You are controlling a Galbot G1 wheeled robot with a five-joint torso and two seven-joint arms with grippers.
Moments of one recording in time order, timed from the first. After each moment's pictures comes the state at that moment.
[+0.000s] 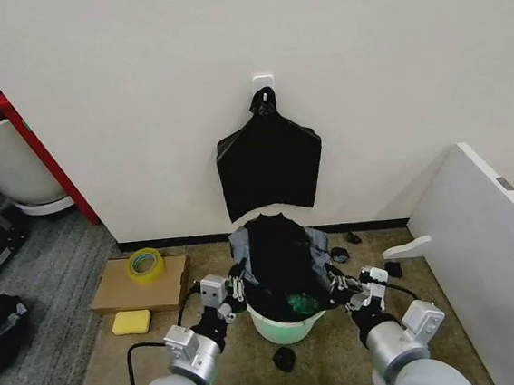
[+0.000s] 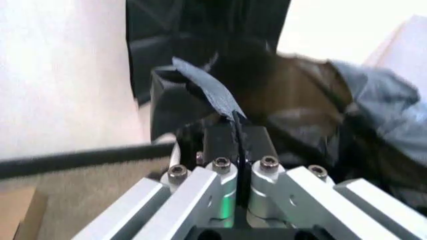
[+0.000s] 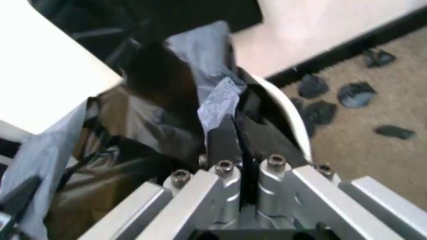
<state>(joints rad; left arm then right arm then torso) 1.50 -0.97 -0.06 -2.20 -0.40 0.00 -0.30 -1.64 1.21 0.24 2.37 0.78 -0.24 0.49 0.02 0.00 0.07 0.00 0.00</state>
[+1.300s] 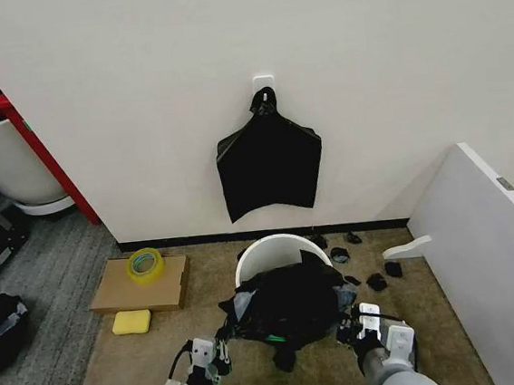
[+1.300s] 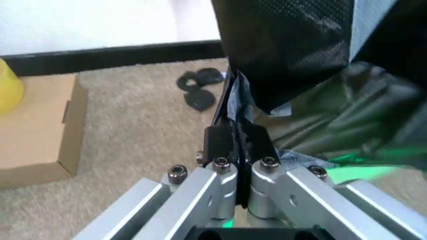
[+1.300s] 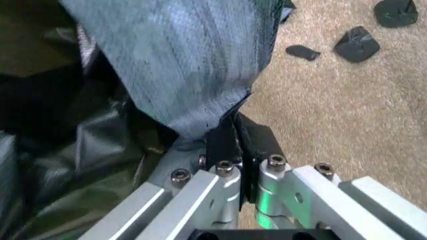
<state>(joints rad) 1.59 -0.93 -0.11 -2.07 -0.45 0.04 -0.31 -1.57 1.21 0.18 2.20 0.74 -0.45 0.70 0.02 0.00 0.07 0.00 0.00</state>
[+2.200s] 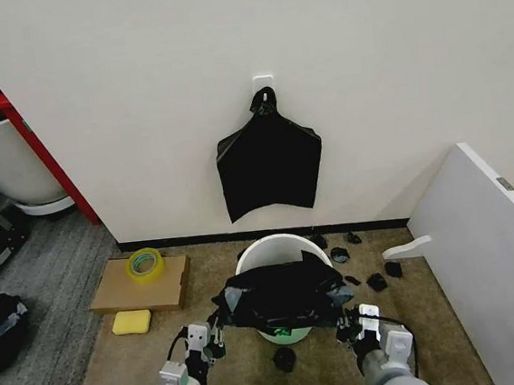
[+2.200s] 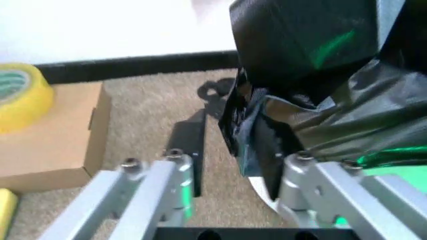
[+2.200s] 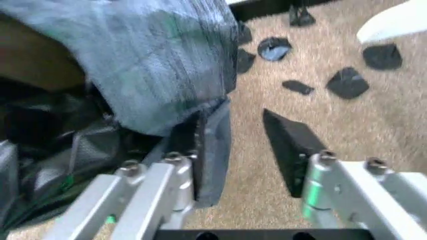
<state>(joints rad) 1.61 -0.95 -0.13 -2.06 -0.40 -0.02 -0.34 -1.67 1.19 0.20 2.20 0.56 -0.28 0.55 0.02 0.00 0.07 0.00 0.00</state>
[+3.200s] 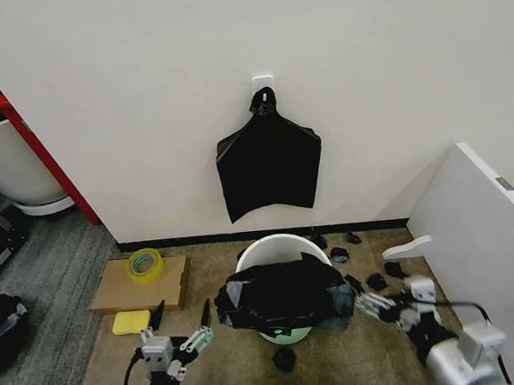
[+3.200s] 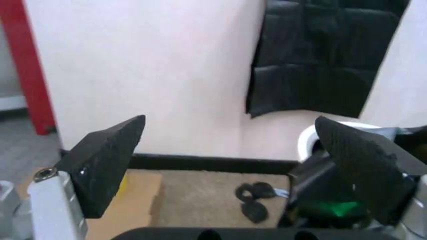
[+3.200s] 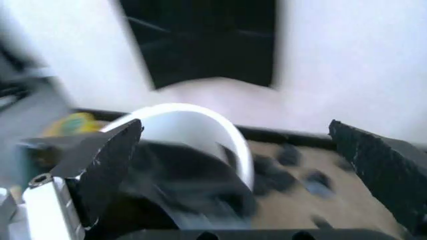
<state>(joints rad) 1.89 -1.14 -0.38 -2.15 -0.23 -0.44 -0.26 -1.70 0.90 0.54 2.39 0.66 -0.26 0.09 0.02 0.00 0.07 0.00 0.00</state>
